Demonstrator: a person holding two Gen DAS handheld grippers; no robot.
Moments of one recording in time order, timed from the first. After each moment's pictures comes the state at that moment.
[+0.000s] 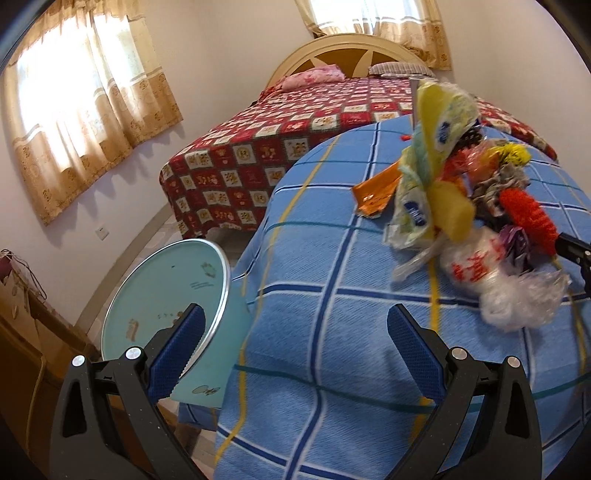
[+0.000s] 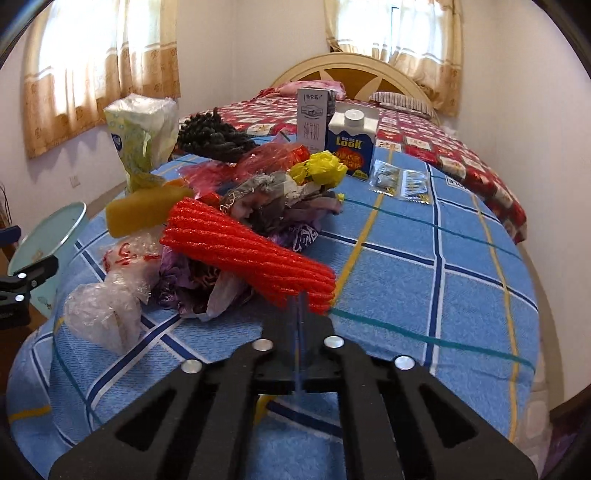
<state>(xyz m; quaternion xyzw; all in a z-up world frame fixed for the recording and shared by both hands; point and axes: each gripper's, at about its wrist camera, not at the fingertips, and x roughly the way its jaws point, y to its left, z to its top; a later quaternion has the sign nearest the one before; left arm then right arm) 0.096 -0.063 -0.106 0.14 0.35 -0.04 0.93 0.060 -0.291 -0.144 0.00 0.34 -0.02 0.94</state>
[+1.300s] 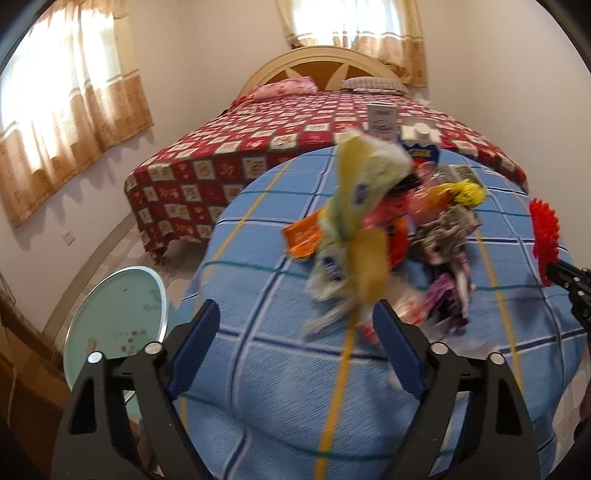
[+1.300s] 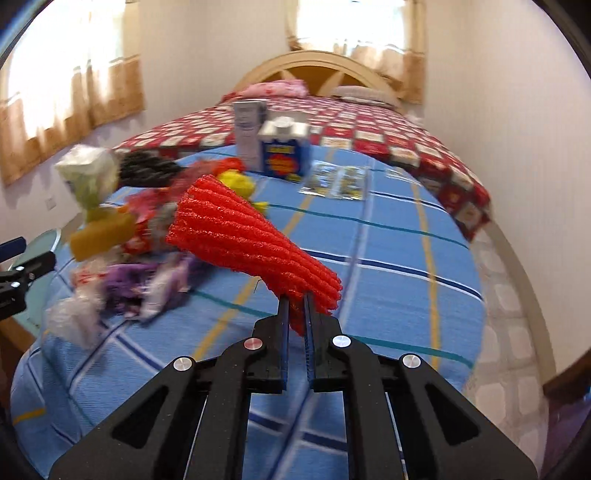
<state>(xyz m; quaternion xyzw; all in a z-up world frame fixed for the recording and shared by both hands) 0.108 -0.112 -0.087 0.11 0.34 -0.10 0.93 0.041 -0.353 -0.129 0.03 0.34 -0.09 0.94</state>
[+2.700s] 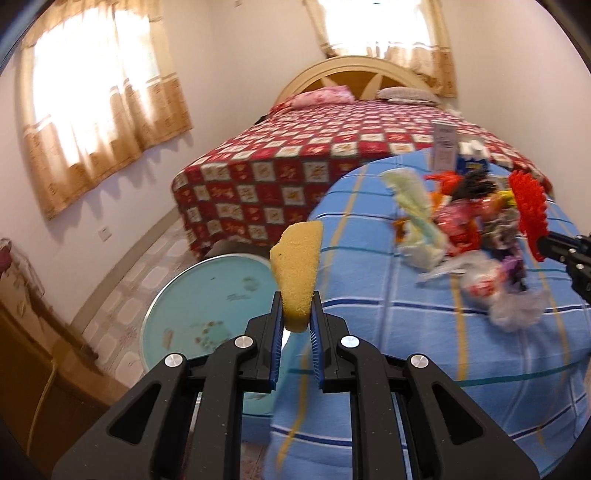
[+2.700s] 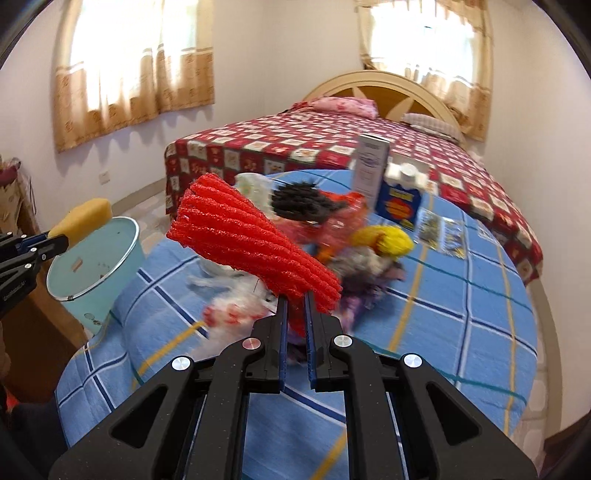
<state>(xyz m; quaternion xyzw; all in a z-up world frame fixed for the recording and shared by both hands) 0.088 0.013 -0.065 0.11 0.32 -0.03 0.94 0.069 -0.224 -0.090 -0.03 0.32 0.04 0.95</state>
